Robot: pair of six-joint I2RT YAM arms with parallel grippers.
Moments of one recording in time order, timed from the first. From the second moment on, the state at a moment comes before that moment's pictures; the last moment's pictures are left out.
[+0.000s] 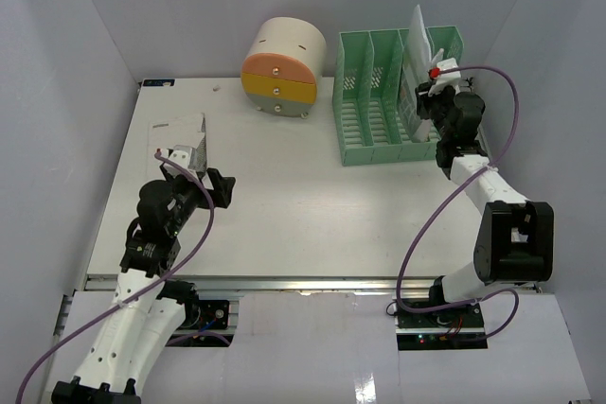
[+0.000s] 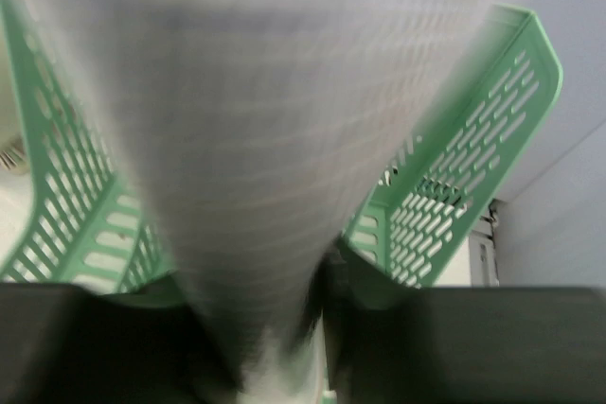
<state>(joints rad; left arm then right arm) -0.20 0.58 0.56 -0.19 0.14 -0.16 0.05 1.50 0.99 0.52 -0.21 -0.22</state>
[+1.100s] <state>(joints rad) -0.08 1.76 1.12 -0.20 -0.30 -0.11 -0.01 1.00 0.69 0.08 -1.02 -0.20</state>
